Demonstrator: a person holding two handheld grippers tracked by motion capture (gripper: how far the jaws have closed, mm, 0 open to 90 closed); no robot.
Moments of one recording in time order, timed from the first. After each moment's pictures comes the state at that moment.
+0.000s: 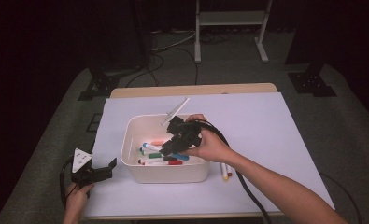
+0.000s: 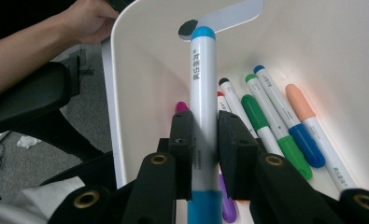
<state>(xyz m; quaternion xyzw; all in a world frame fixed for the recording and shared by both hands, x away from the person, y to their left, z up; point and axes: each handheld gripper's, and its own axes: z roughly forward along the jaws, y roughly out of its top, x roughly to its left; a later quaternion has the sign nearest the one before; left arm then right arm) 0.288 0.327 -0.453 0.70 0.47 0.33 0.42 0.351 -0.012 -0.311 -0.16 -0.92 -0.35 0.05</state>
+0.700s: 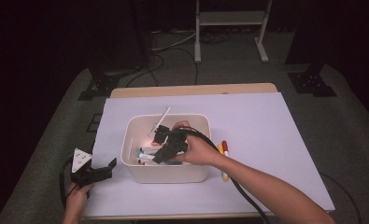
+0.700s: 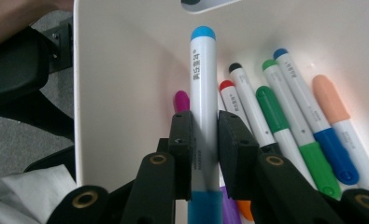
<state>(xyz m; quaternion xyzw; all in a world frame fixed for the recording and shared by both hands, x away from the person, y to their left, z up) 0.288 0.328 -0.453 0.70 0.47 0.33 0.43 0.352 0.025 -0.340 -0.14 -0.95 -0.29 0.05</state>
